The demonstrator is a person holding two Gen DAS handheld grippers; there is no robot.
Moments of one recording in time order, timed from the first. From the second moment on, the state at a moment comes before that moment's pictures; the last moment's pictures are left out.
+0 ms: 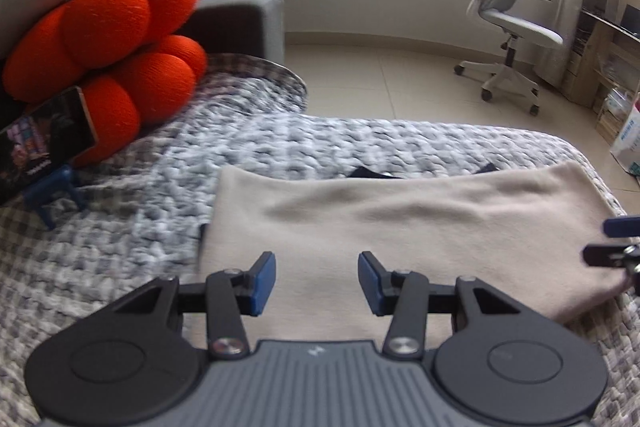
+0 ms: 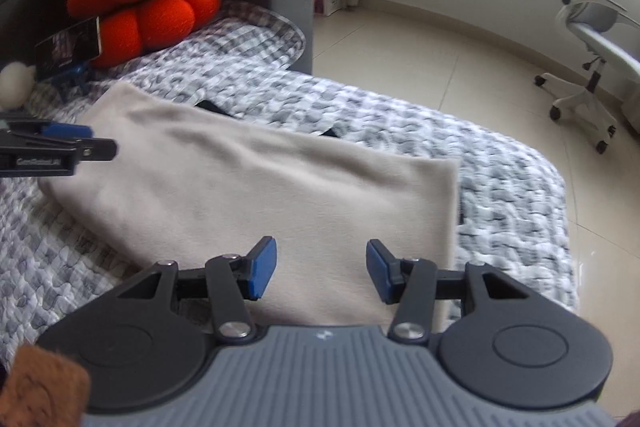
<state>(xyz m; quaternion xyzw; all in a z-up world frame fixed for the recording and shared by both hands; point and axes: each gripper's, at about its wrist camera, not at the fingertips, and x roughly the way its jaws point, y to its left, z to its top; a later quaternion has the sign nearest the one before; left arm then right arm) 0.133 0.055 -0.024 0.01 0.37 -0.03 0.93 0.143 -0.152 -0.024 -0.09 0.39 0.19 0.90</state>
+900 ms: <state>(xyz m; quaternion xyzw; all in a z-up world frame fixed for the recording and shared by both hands) 0.173 0.074 -0.040 -0.02 0.40 -0.02 0.92 0.171 -0.084 -0.044 -0.12 0.35 0.26 0.89</state>
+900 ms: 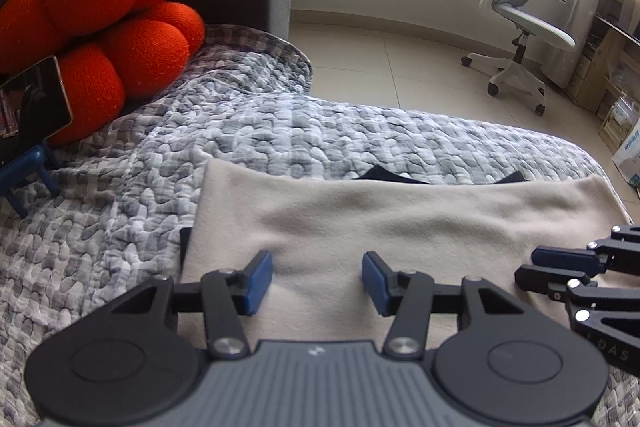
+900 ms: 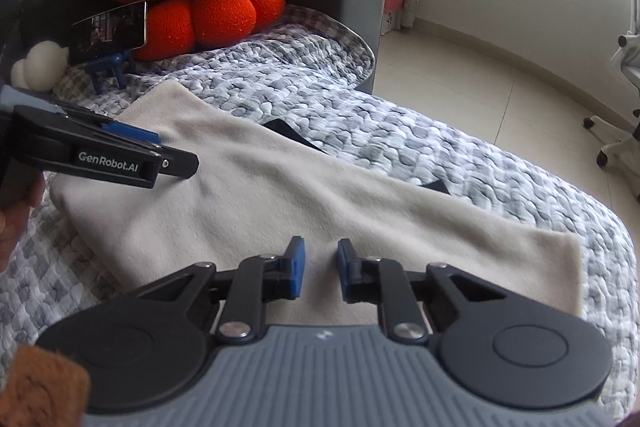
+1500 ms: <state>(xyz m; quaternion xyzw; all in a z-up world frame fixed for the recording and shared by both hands) 0.191 0.080 -0.041 -0.04 0.39 -0.04 0.92 0.207 -0.064 -0.048 -0.09 0.34 0.23 0.91</state>
